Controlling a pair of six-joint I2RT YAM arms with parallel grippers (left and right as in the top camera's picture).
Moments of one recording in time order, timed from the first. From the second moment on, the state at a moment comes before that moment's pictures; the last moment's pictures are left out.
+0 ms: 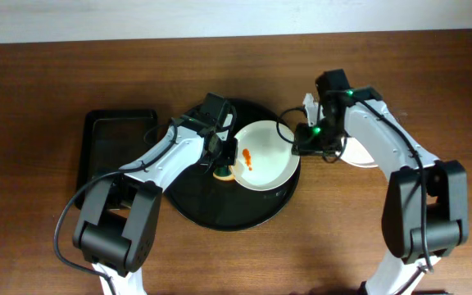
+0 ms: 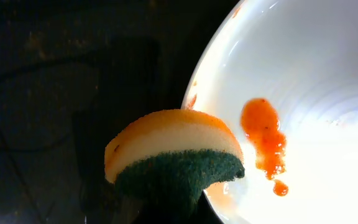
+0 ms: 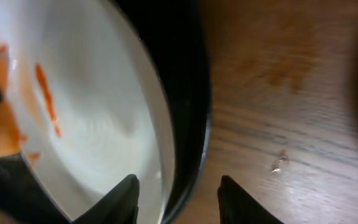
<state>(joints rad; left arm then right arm) -0.44 1.98 1.32 -0.63 0.17 -0.29 0.15 1.93 1.40 -0.94 -0.35 0.08</state>
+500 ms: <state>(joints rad) -0.44 1.98 1.32 -0.63 0.16 -0.29 0.13 1.92 1.21 -0.68 -0.70 -0.04</state>
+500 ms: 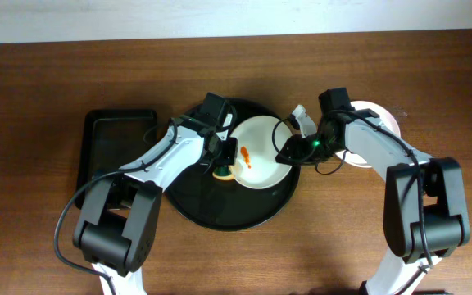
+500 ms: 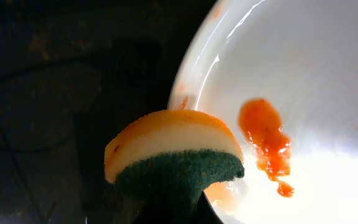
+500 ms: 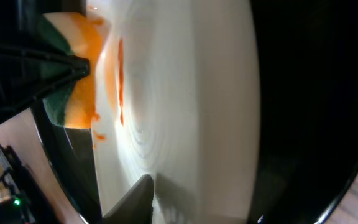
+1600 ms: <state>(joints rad) -0.54 1.93 1.47 -0.59 0.14 -0.34 0.13 1.89 1.33 -0.84 -0.29 0.19</state>
